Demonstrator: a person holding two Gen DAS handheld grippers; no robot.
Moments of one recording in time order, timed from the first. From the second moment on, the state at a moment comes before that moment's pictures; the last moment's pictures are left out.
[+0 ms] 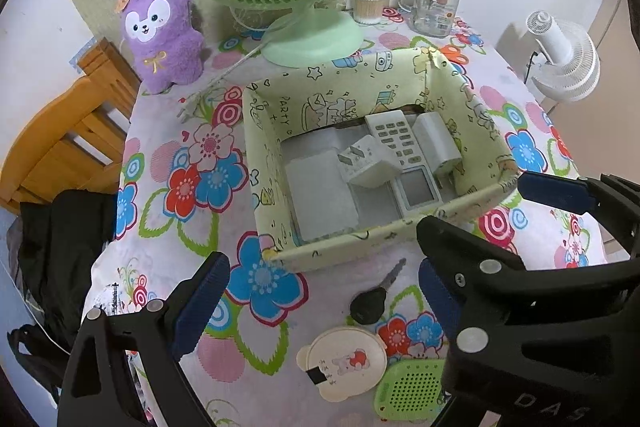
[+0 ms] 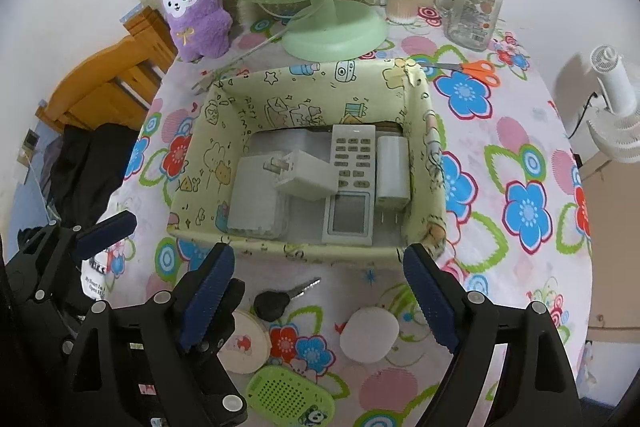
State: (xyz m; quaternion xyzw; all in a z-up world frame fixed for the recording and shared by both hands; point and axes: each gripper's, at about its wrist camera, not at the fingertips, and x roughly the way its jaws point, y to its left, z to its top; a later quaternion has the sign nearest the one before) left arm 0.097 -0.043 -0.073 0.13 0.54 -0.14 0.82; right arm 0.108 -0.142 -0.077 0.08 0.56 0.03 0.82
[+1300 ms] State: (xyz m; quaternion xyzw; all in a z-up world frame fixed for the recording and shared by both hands) left arm 0.039 -0.019 -0.070 0.12 0.54 -0.16 0.82; right arm 0.023 -0.135 -0.060 0.08 0.54 -0.04 0.84
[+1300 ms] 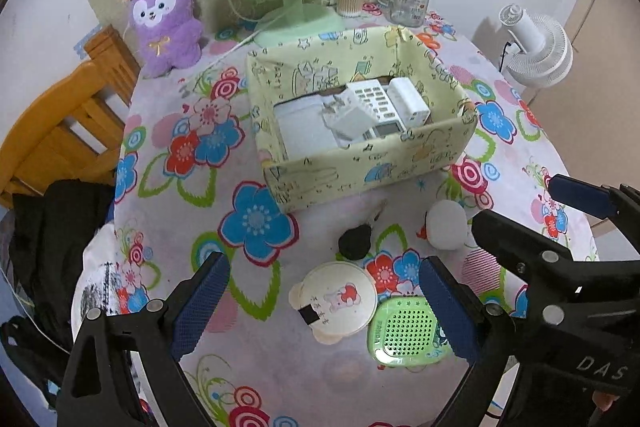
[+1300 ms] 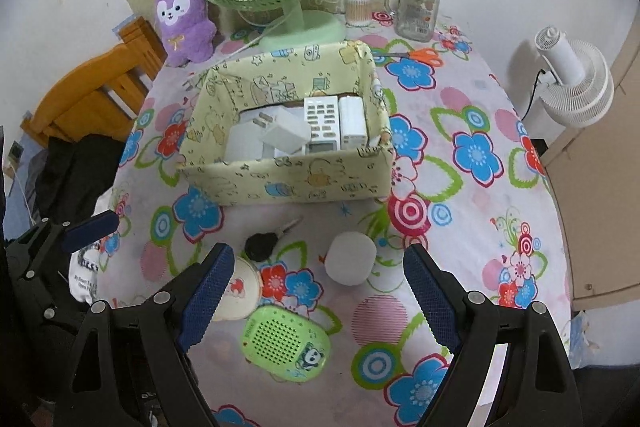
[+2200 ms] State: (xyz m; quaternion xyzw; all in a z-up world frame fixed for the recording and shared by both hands) left arm 0.040 -0.013 -0.148 0.07 0.61 -0.11 0.78; right arm 0.028 -0.153 -0.133 0.06 0.58 -0.01 0.81
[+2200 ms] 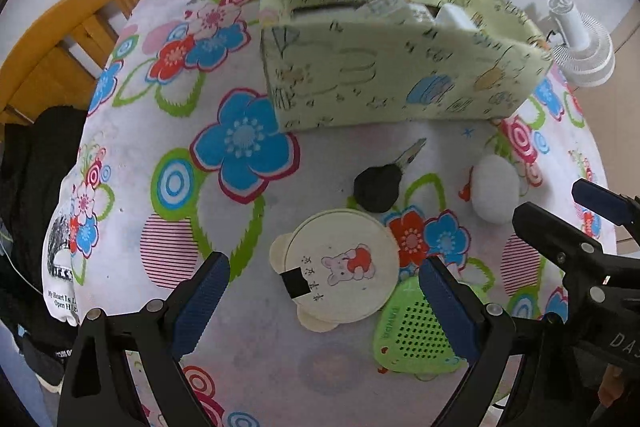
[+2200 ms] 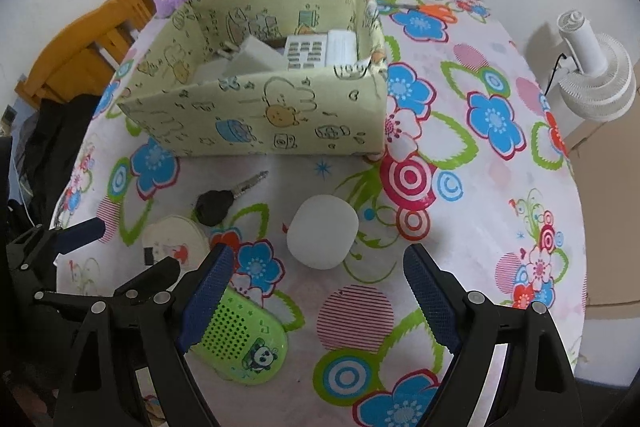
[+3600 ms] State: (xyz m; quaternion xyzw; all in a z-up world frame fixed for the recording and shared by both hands) left arm 0.053 -0.023 -0.185 0.06 0.62 -0.11 0.77; right arm 0.060 -0.149 -0.191 0.04 0.61 -0.01 0.79
